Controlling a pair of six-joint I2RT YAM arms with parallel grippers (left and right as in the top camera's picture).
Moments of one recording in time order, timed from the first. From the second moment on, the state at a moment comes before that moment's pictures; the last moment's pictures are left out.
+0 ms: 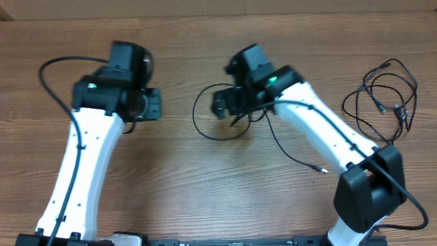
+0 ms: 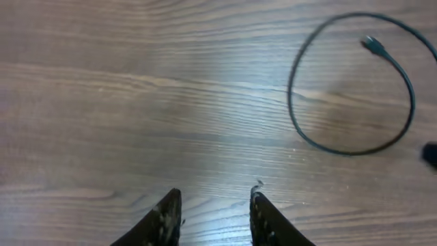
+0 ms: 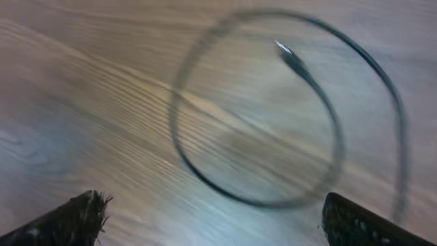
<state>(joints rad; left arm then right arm) -0.12 1.49 1.50 -1.22 -0.03 -0.24 0.57 1.85 1.55 -0.79 -0.20 0.25</state>
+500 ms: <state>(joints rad) 0.05 1.49 1.50 -1.28 0.13 -0.25 0.78 2.05 1.55 -0.35 0.14 0.61</state>
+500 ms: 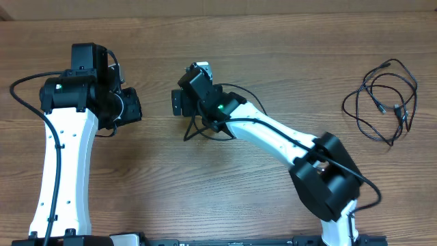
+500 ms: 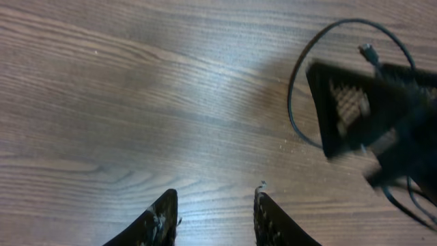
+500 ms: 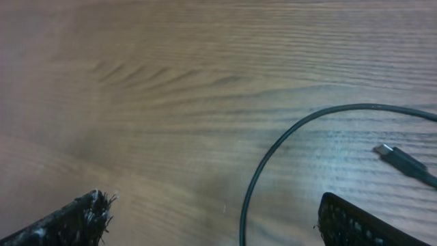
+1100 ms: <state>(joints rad) 0.05 1.49 1.50 -1.33 0.13 -0.26 0.66 2.17 1.98 -0.76 0.20 0.58</state>
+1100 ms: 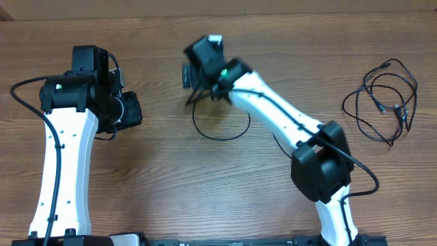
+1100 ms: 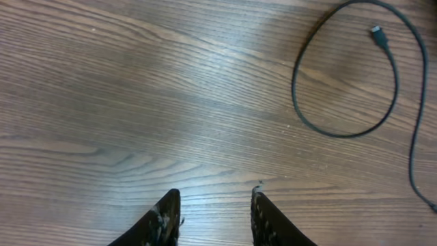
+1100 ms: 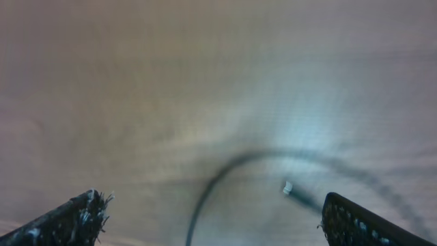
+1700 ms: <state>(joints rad) 0.05 1.49 1.50 -1.35 0.12 -0.26 0.62 2.22 2.08 -0.91 -0.02 0.60</state>
